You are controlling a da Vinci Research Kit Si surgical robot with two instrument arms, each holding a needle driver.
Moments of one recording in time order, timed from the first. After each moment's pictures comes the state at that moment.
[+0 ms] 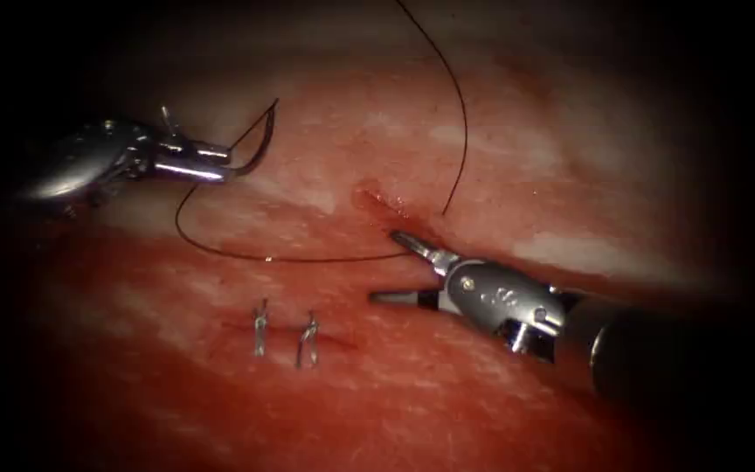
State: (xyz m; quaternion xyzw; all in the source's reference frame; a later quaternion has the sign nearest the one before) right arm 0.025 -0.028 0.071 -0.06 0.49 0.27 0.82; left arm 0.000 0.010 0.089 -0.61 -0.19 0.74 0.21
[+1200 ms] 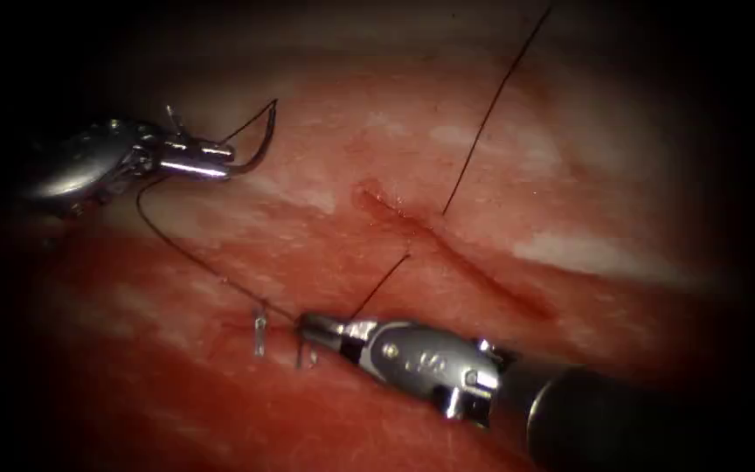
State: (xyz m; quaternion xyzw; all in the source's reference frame) right arm 0.030 -0.035 0.064 0.05 0.50 0.20 0.84; left arm 0.000 0.010 0.091 -0.61 -0.19 0.74 0.21
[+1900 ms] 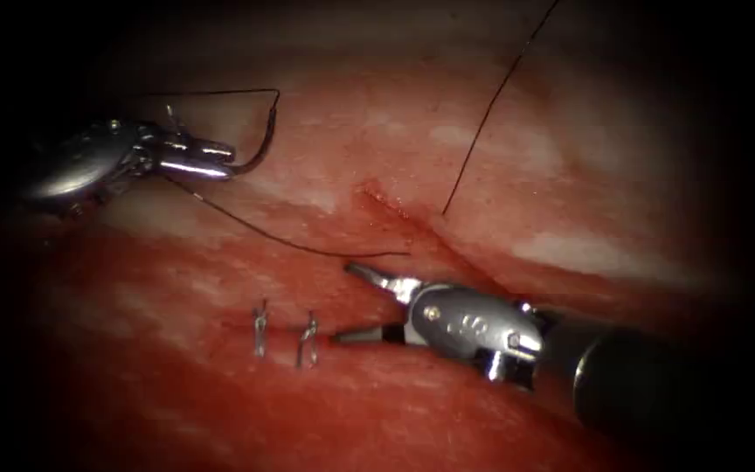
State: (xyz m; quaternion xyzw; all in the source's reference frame) right arm 0.026 -0.030 0.065 -0.02 0.51 0.20 0.84; left arm 0.000 0.010 0.091 -0.61 -0.19 0.74 0.21
